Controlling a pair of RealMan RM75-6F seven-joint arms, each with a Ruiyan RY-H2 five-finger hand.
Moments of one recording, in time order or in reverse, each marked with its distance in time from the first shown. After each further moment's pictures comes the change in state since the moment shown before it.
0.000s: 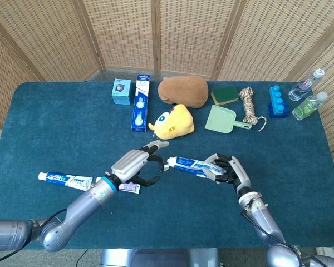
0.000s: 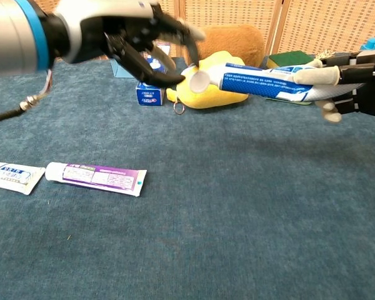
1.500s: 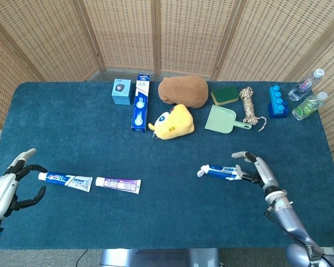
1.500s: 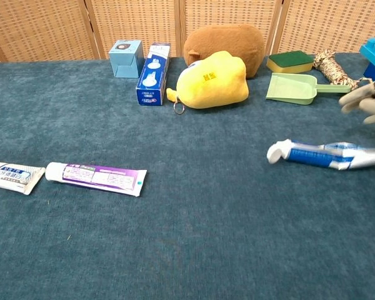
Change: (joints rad) left arm 0.702 0.509 0.266 -0.240 0.368 0.482 -0.167; right arm -0.097 -0.017 -0.102 0.442 -0.387 -0.057 0.061
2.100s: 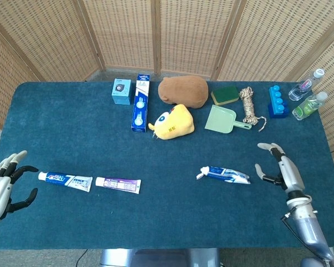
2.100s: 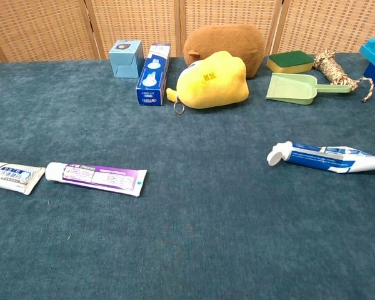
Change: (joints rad) left arm 0.056 -0.058 -0.003 0.100 0.036 0.048 0.169; right arm -0.109 0.115 -0.012 -0.116 -0.049 0.237 -0.171
